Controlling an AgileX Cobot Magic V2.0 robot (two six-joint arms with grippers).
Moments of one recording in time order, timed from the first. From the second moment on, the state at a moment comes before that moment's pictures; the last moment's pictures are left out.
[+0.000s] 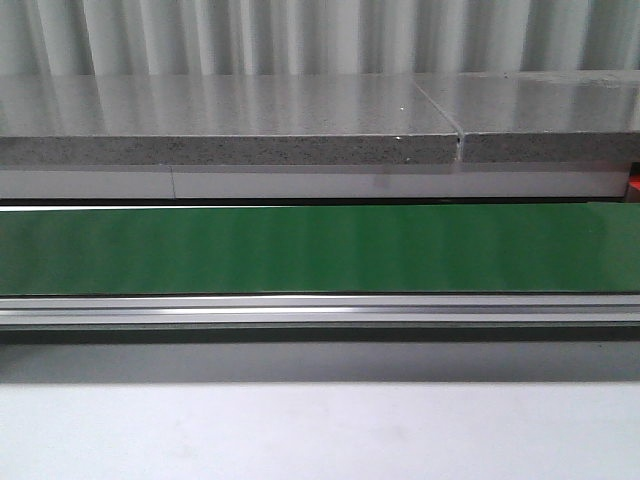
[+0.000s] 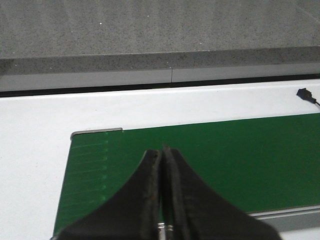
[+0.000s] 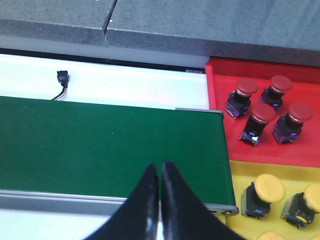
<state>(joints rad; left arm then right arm) -0.04 0.57 -0.55 -0.31 0.42 0.26 -0.11 0.55 -0.65 0.10 0.62 -0.12</state>
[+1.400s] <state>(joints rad) -0.04 0.57 -0.55 -0.31 0.42 0.26 -0.02 0.16 -0.19 -0.02 0.19 -0.12</state>
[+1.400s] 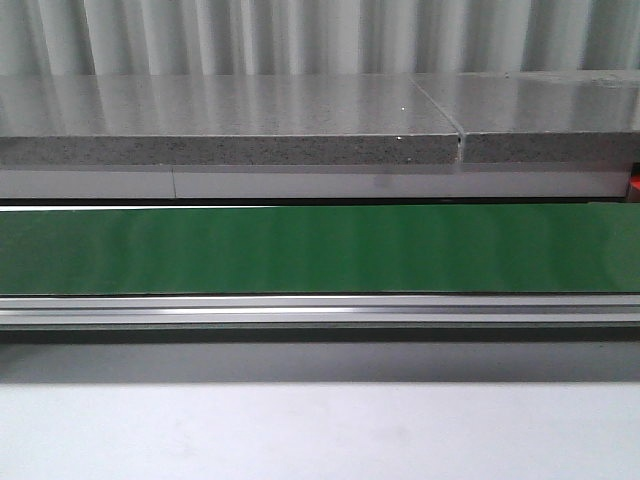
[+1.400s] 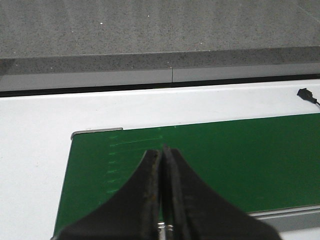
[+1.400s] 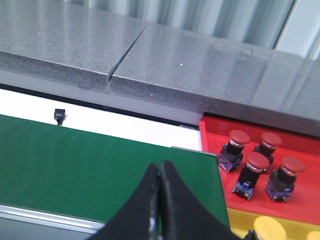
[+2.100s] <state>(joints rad) -0.04 0.57 -0.55 -0.31 0.42 0.26 0.01 -0.01 0.03 -0.03 0.07 -0.09</state>
